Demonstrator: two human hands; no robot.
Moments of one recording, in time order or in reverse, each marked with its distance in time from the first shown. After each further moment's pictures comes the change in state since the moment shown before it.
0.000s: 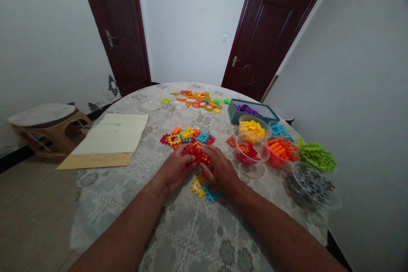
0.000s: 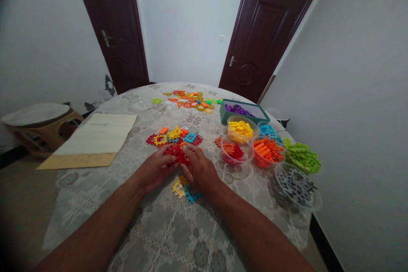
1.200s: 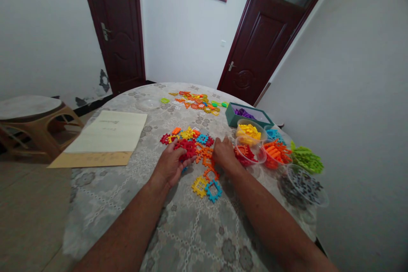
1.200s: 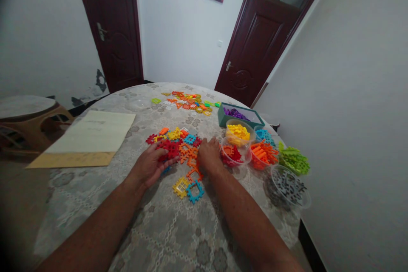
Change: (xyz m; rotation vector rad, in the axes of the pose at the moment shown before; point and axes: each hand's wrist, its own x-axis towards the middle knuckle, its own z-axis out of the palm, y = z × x) left_hand 0.006 0.011 -0.009 -0.117 0.252 0.109; right_hand 0.057 0.037 0.006 -0.693 -0.435 0.569
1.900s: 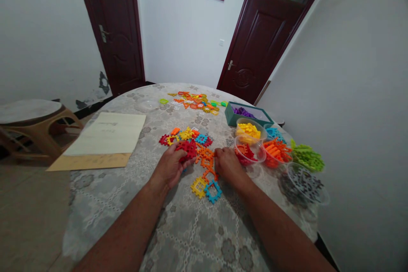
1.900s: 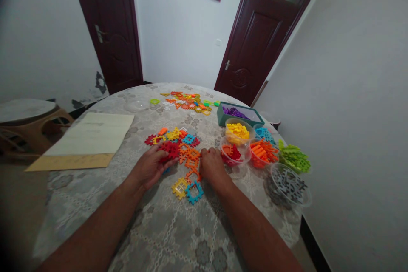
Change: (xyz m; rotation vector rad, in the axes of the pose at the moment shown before) left_hand 0.000 -0.003 0.001 0.075 -0.038 -0.019; right_hand -0.042 0.018 -0.002 0.126 -0.057 -0.140
